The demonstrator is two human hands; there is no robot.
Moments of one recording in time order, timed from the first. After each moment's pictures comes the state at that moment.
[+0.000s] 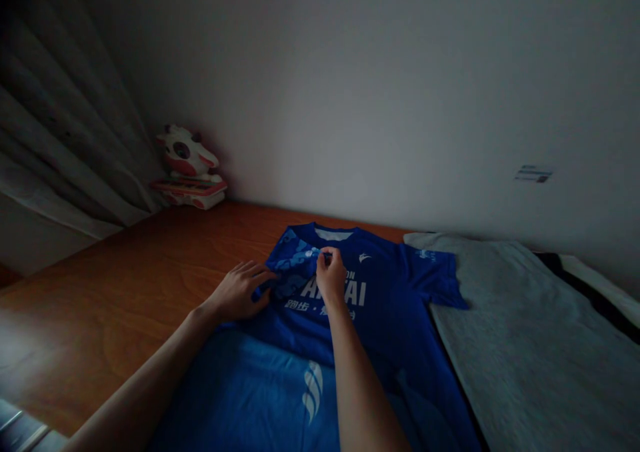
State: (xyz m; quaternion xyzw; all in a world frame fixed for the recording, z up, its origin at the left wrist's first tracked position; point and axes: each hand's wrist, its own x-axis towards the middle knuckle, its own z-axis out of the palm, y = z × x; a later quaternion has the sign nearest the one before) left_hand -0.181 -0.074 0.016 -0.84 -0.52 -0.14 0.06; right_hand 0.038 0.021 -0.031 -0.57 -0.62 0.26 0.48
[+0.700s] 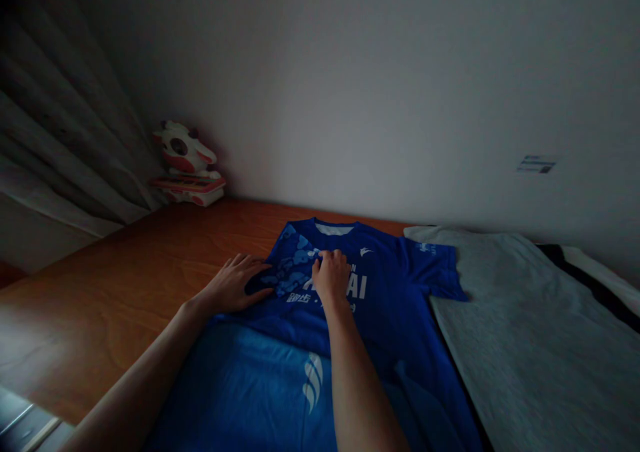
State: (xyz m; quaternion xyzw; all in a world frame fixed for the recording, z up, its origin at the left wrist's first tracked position) left_hand -0.199 -0.073 0.009 -0.82 -0.56 -0.12 0.02; right_hand 0.044 0.005 -0.025 -0.61 -0.73 0.09 0.29
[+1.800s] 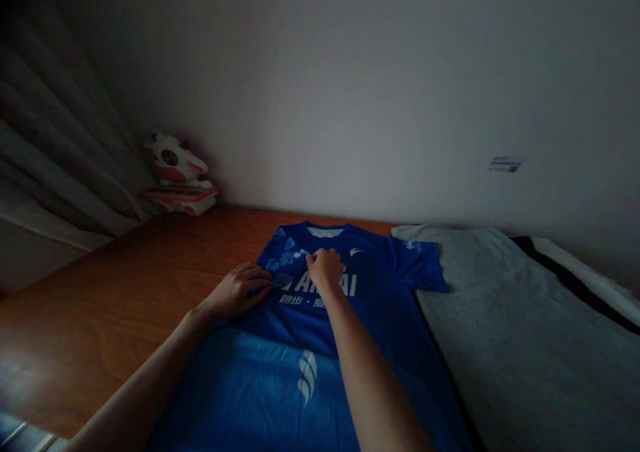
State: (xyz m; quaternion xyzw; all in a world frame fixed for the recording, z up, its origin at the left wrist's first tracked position) left_hand -0.187 -0.067 0.006 -0.88 -0.42 -0.21 0.05; right_hand 0.043 0.019 0.002 -0.67 -0.70 0.14 0.20
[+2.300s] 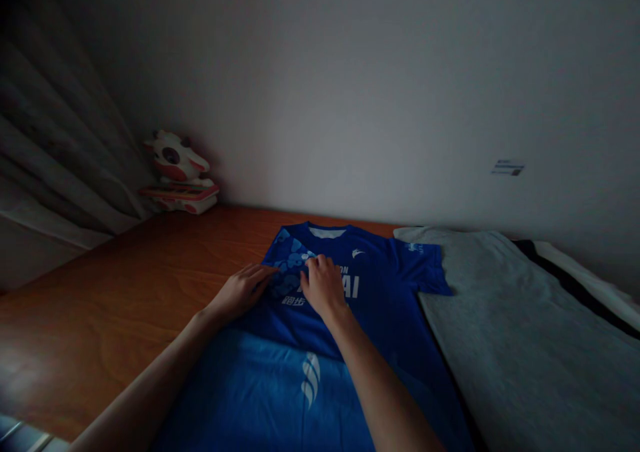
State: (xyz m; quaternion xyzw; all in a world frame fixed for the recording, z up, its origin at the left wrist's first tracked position) left_hand -0.179 -0.065 -0.003 -0.83 -0.49 -0.26 0.00; right_hand 0.051 -0.026 0.008 -0.53 -0.83 0.03 0.20
